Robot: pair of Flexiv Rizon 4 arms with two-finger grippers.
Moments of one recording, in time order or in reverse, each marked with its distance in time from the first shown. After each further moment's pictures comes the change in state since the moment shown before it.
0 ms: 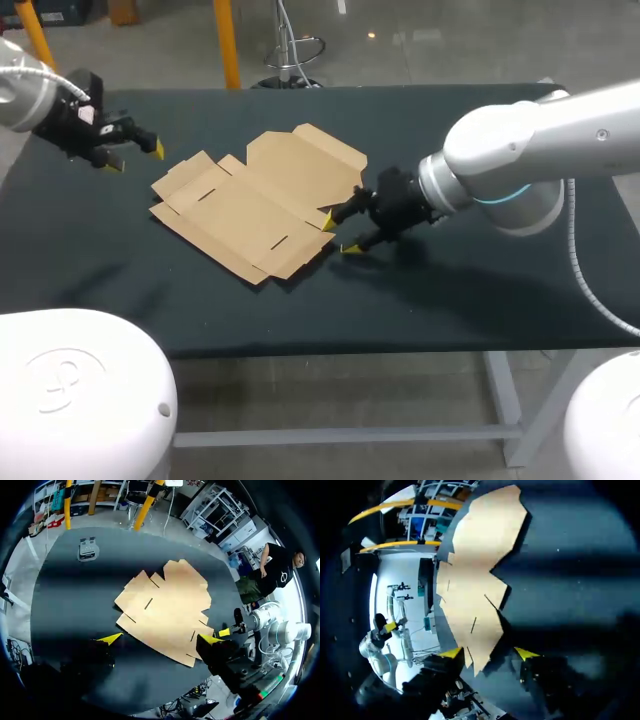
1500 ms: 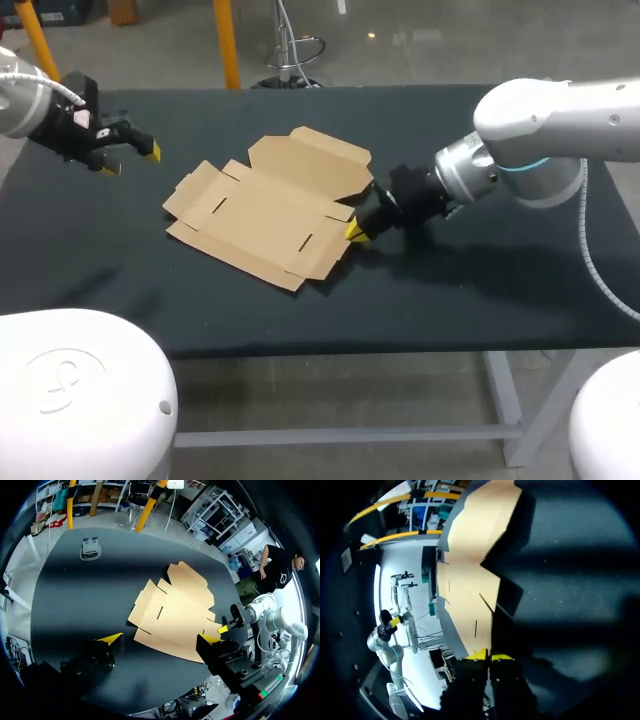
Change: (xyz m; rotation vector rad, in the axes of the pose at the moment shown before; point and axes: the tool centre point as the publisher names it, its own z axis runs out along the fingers) left arm 0.000 0.006 -0.004 0.020 0.002 -0.011; right arm -0.022 0.010 -0.023 0.157 0.046 -0.028
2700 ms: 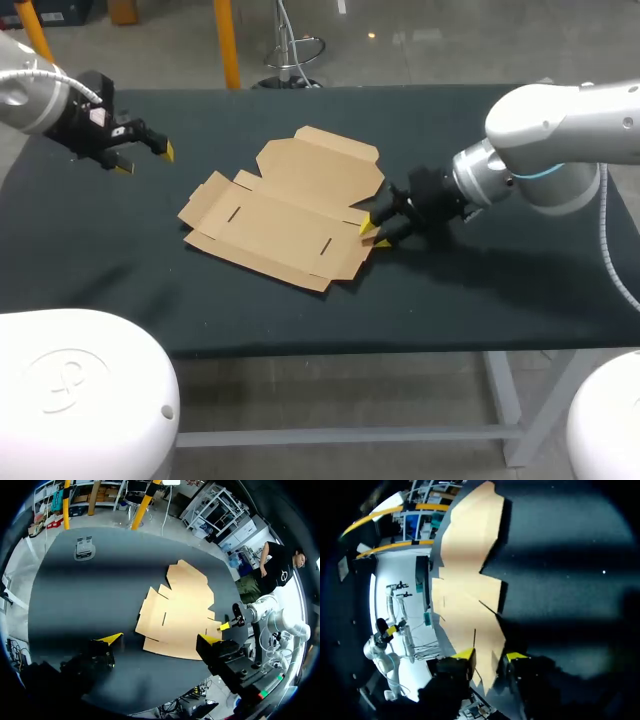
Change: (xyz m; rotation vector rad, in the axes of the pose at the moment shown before) left arm 0.014 -0.002 0.012 -0.020 -0.002 0.012; right arm -0.025 0.006 -0.019 -0.092 -0.043 0.052
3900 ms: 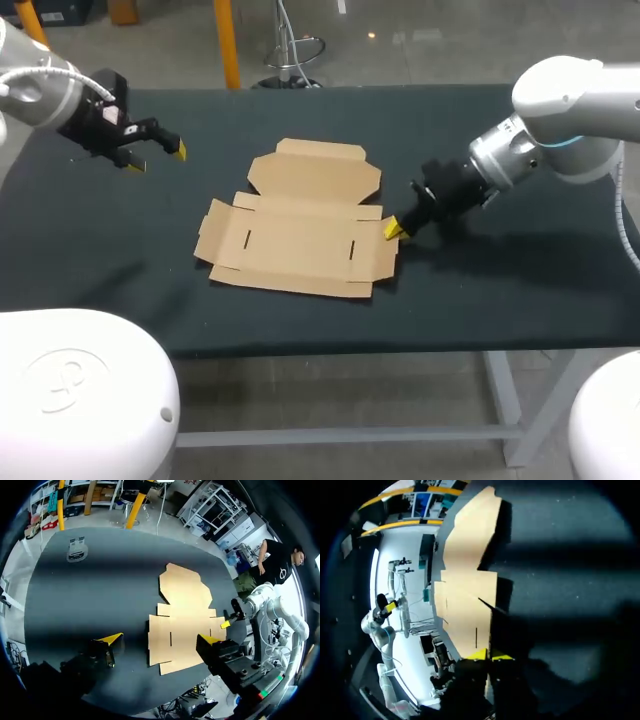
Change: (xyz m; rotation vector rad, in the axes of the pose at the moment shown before) left arm 0.017 -0.004 0.011 -0.015 0.014 0.017; right arm -0.022 0.002 -0.036 0.183 -0.024 -0.155
